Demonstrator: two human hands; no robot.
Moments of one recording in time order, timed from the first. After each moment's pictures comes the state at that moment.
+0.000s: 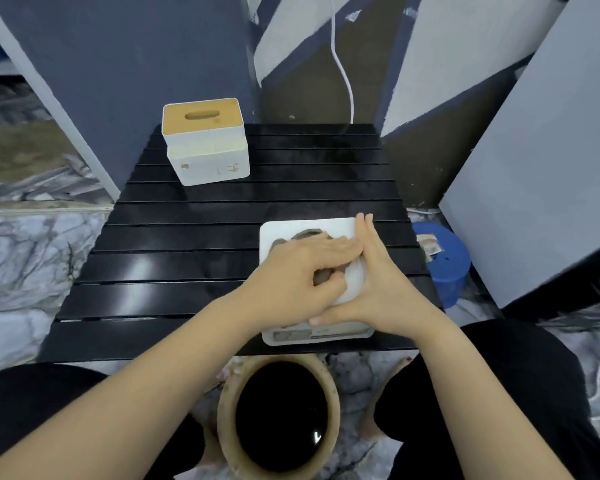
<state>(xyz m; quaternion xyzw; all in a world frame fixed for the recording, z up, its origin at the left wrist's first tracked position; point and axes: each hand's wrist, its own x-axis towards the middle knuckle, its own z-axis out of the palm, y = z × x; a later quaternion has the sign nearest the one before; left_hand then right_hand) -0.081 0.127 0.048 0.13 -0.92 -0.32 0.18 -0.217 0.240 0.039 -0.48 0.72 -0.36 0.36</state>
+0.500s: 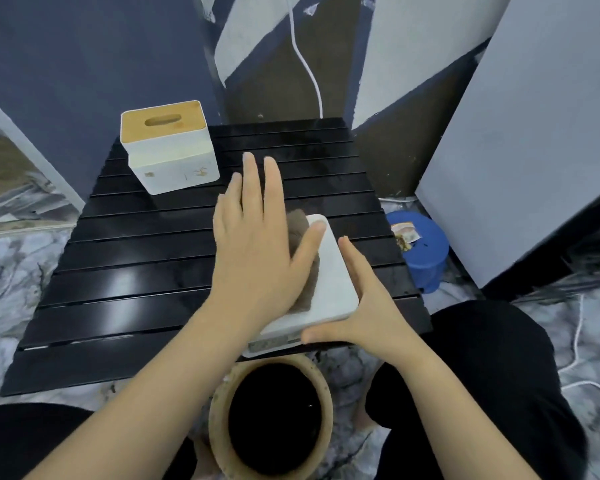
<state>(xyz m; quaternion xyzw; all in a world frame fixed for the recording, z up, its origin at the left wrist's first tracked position) -0.094 0.139 0.069 0.35 -0.90 -0.14 0.21 -0.210 0.273 0.003 -0.40 0.67 -0.50 0.37</state>
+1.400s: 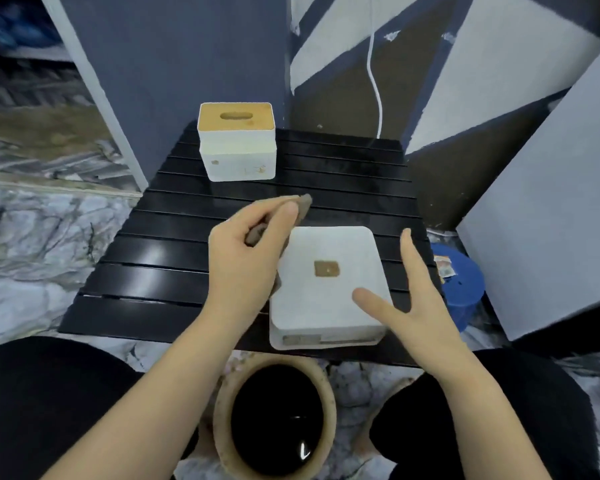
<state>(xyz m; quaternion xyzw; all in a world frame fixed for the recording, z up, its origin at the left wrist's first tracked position) -0.043 0.126 0.071 0.31 -0.63 -0.50 0.51 -0.206 0.268 0.048 -0.40 0.74 -0.43 0.32</state>
